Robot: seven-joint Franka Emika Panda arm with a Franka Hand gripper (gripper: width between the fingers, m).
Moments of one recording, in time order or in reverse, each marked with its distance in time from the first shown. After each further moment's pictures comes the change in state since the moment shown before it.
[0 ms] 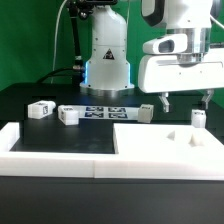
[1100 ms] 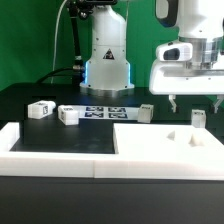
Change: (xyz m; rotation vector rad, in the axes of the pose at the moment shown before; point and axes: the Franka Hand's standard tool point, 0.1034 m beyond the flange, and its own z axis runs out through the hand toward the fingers) arm -0.023 -0.028 0.011 0.001 -0.192 0.257
